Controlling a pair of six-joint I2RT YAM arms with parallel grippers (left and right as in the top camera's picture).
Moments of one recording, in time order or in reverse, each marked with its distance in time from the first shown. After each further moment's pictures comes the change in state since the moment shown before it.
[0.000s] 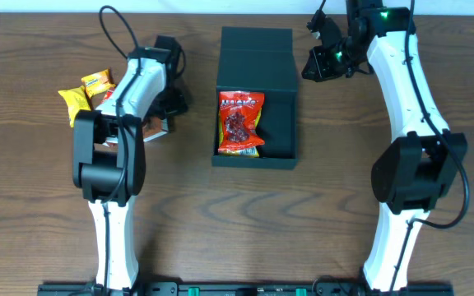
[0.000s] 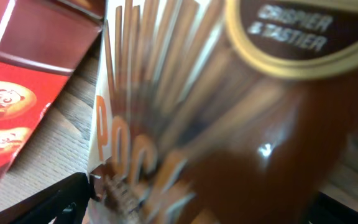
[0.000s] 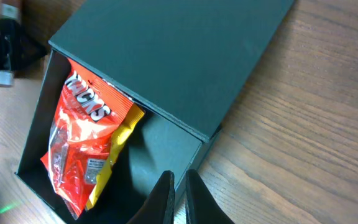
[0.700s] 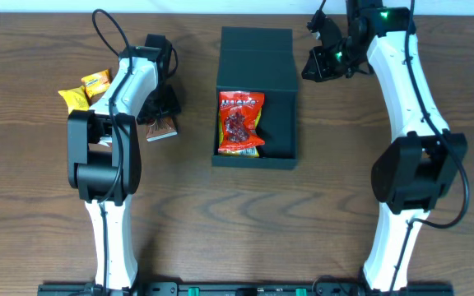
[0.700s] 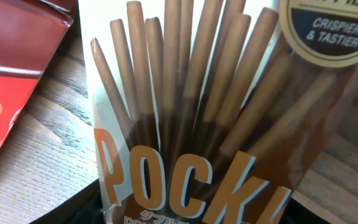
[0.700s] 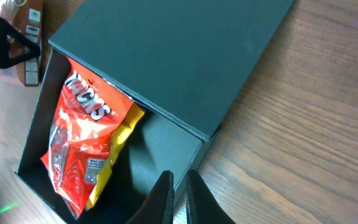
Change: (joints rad) left arm 0.028 0.001 0.001 0.006 0.096 0.048; right arm 0.000 0.000 0.000 -0.002 0.000 0.000
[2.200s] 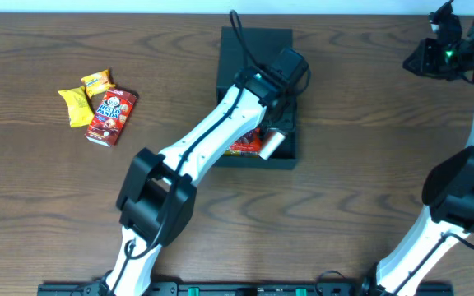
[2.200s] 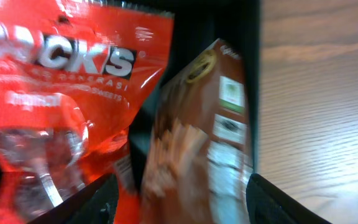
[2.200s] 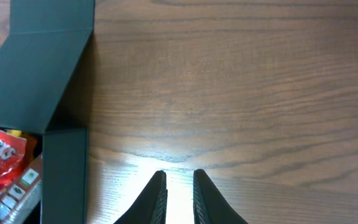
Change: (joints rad) left arm -0.571 -0.131 0.125 0.051 0.166 -0.080; right arm -0.433 -0.079 0.000 0.009 0.039 0.000
